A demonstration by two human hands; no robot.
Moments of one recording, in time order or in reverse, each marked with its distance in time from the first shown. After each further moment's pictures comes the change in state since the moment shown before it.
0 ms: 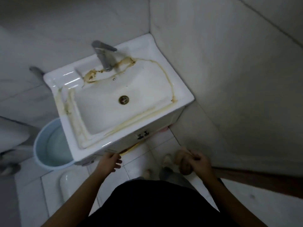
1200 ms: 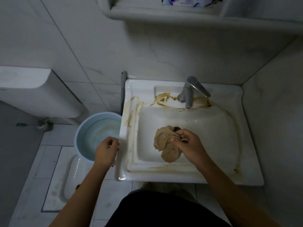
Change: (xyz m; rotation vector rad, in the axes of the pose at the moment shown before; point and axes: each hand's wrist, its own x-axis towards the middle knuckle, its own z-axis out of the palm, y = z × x) left_hand 0.066 0.003 -0.187 -0.373 0.644 0.120; right_hand 0.035 -0.334 0.225 -0.303 -0.480 -0.553
